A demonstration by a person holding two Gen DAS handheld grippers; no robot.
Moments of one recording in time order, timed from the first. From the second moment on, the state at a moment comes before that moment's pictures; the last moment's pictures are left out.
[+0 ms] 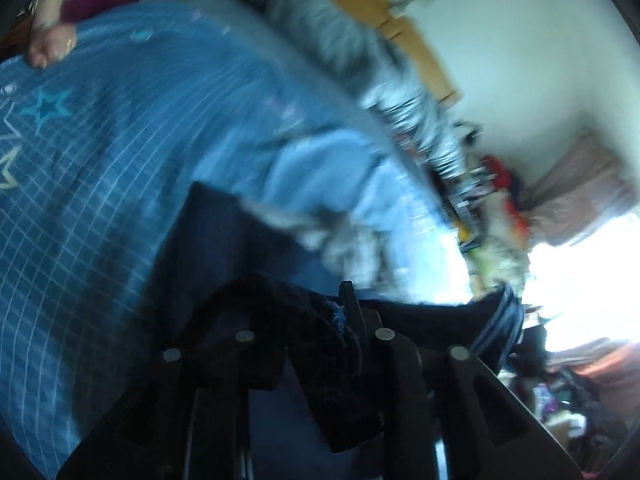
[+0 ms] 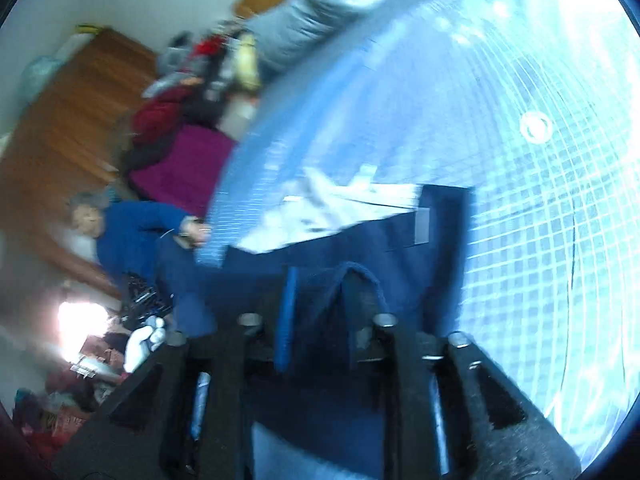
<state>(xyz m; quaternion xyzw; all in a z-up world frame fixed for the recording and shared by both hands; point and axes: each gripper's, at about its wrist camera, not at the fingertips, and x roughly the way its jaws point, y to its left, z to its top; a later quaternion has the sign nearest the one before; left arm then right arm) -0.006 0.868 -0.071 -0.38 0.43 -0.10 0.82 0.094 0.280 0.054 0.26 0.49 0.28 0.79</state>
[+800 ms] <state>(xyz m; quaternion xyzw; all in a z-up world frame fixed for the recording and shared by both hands) 0.018 0.871 -0.074 -0.27 0.42 -0.06 0.86 0.131 0.316 -0.008 0.10 0.49 0.24 0.83</state>
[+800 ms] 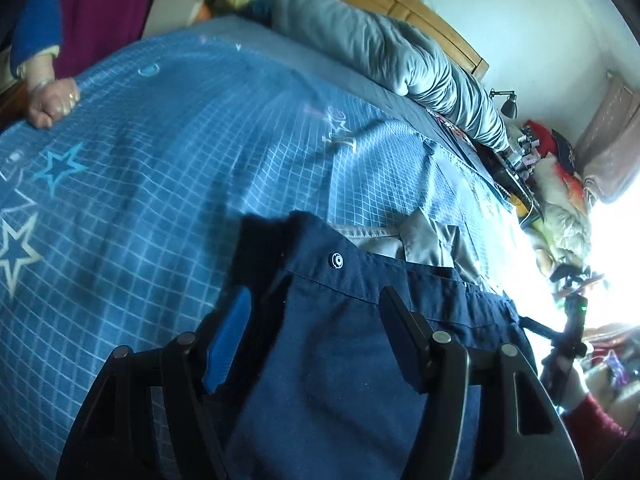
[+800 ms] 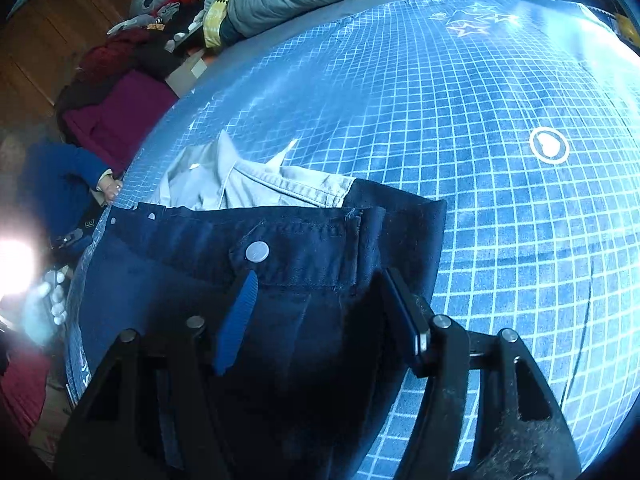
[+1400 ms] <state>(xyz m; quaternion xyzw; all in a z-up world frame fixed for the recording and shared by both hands) 0.019 0.860 -0.085 -0.24 0.43 -0.05 0.87 0.153 0.292 0.022 0.13 0.44 0.24 0.85</state>
